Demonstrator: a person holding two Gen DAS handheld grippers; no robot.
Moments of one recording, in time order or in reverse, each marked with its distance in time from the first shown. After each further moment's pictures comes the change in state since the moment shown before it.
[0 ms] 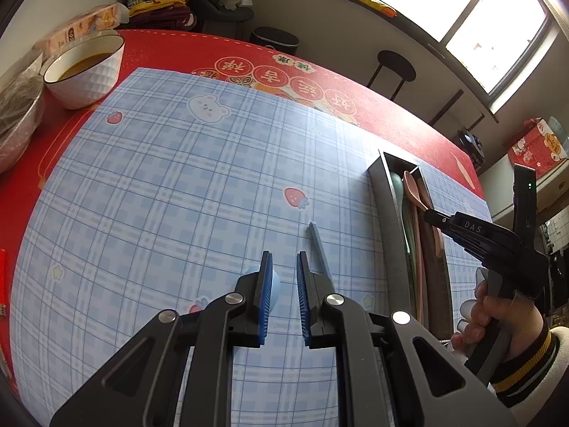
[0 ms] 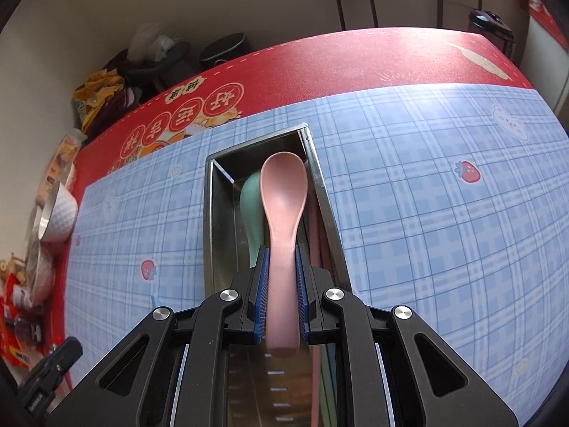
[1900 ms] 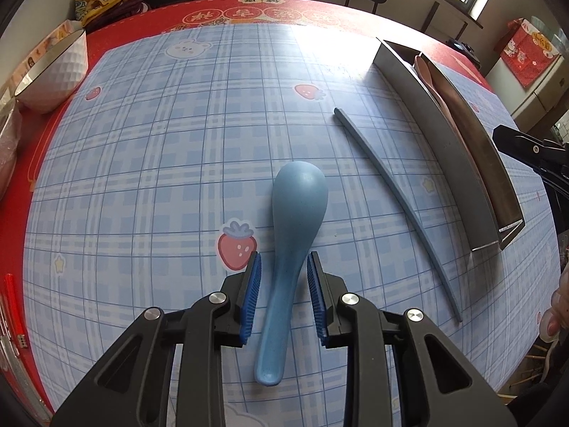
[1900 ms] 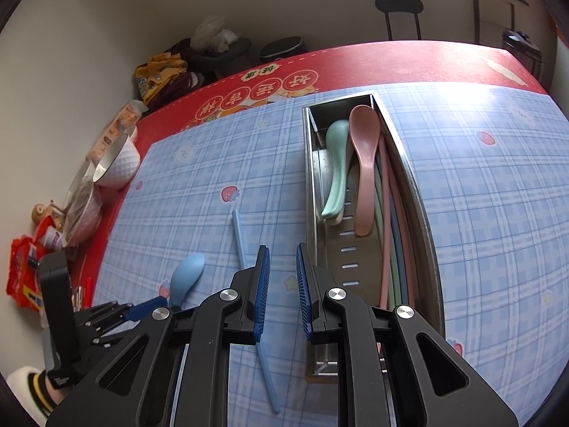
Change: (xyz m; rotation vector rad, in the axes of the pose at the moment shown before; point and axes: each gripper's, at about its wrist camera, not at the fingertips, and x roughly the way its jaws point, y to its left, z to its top) left arm 0.040 0.017 -0.058 0.302 0.165 0.080; right arm -0.064 0.038 -0.096 -0.154 -0.040 0.151
